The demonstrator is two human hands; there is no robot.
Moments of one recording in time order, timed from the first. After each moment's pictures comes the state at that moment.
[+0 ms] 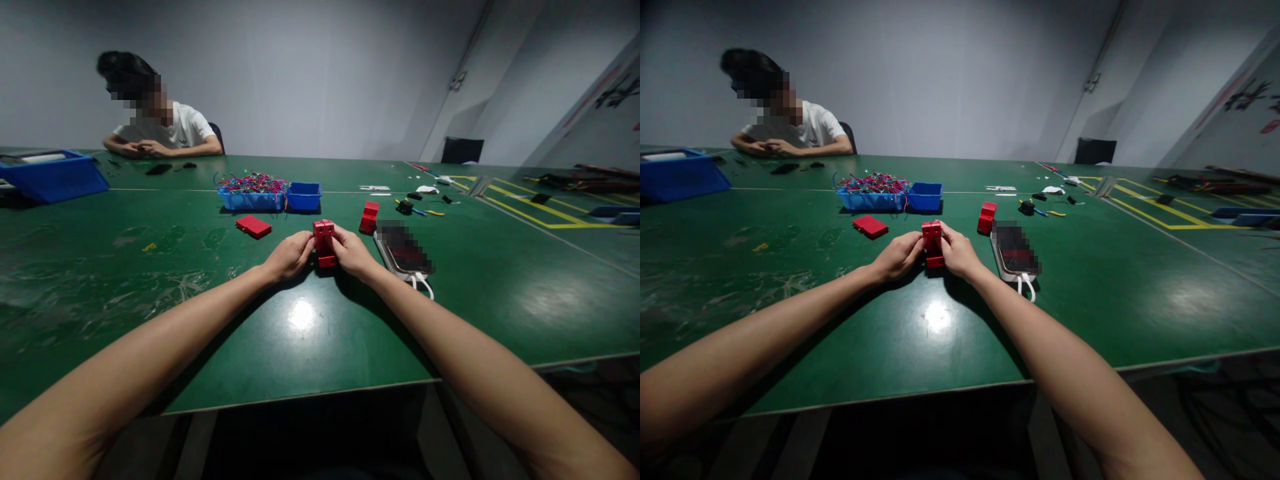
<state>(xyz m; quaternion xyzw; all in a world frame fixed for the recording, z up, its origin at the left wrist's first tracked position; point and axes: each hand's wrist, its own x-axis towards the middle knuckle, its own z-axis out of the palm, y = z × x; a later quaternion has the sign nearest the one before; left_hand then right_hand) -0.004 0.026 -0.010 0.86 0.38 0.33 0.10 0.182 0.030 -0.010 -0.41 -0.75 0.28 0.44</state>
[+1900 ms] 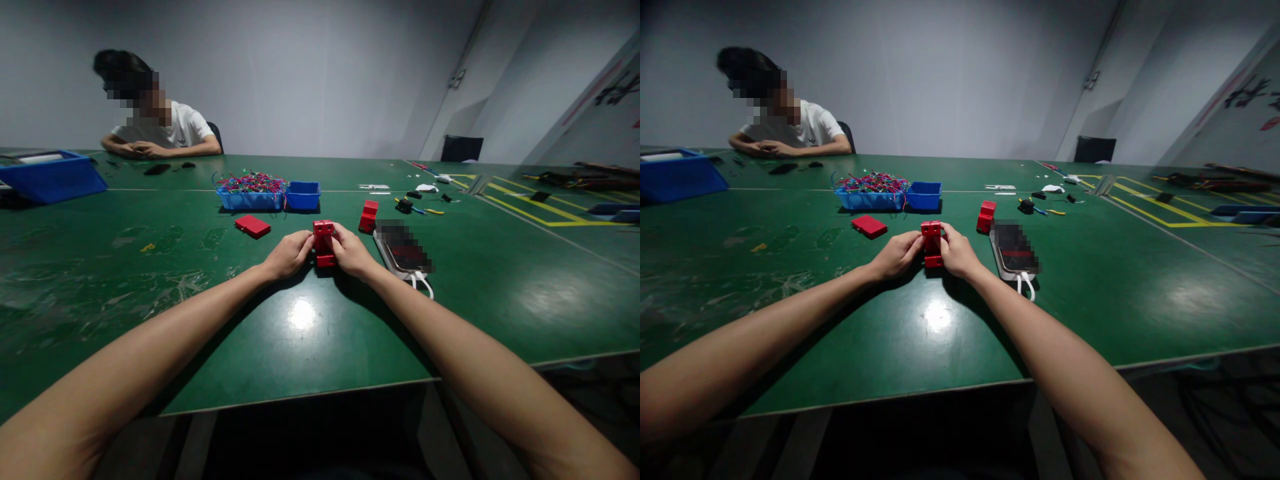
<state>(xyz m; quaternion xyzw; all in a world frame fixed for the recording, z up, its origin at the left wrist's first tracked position) -0.003 0.030 -0.010 0.85 0.37 0.35 0.13 0.184 0.032 -0.013 -0.43 -0.75 0.28 0.42</state>
